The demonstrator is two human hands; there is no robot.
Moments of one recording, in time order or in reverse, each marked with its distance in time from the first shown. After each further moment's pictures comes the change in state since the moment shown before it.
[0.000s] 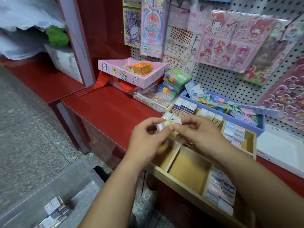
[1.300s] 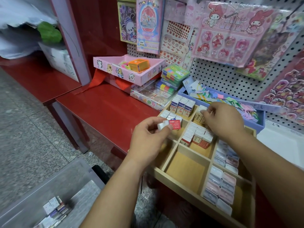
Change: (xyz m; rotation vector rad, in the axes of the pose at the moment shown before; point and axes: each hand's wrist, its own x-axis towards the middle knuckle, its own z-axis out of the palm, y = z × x) left_hand 0.001 -0.005 0.016 0.016 0.020 -0.028; right_hand 0.055 0.028 -0.077 -0.996 0.454 -0.085
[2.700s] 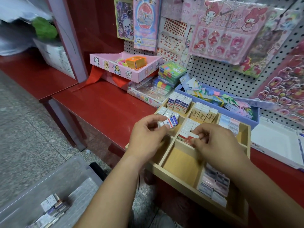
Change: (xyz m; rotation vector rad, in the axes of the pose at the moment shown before) left_hand 0.002 -0.004 0.003 -0.007 -0.032 0.000; right_hand -0.099 -0.028 -0.024 0.217 -0.185 -0.030
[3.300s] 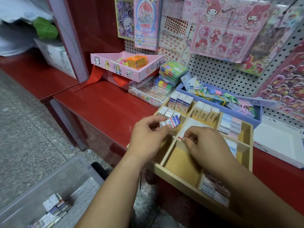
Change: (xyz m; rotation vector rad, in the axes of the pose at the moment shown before) left_hand -0.003 0.003 -0.002 0.045 0.007 -0.032; right_hand 0.009 -0.003 0.027 -0.155 0.003 -0.107
